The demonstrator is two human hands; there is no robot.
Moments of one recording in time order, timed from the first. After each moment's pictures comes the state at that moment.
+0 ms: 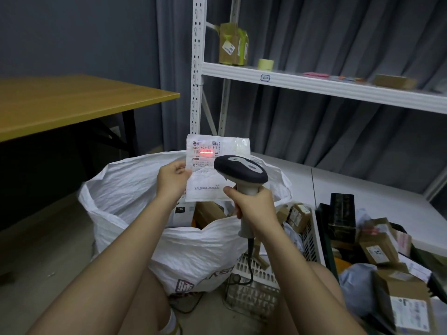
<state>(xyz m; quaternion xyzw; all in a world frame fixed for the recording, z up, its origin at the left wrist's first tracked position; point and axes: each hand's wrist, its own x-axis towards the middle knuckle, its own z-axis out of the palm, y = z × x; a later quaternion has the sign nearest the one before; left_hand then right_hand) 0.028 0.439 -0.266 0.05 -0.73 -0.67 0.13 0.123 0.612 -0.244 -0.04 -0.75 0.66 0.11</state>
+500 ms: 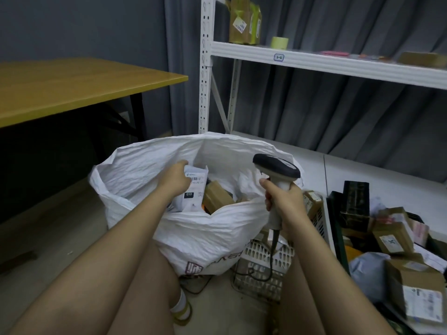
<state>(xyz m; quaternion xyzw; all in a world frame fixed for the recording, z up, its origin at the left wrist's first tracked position) 0.021 0.412 -0.291 0.03 -0.94 -0.34 0.02 0.108 0.655 -0.278 -0.12 -0.71 0.69 0.12</state>
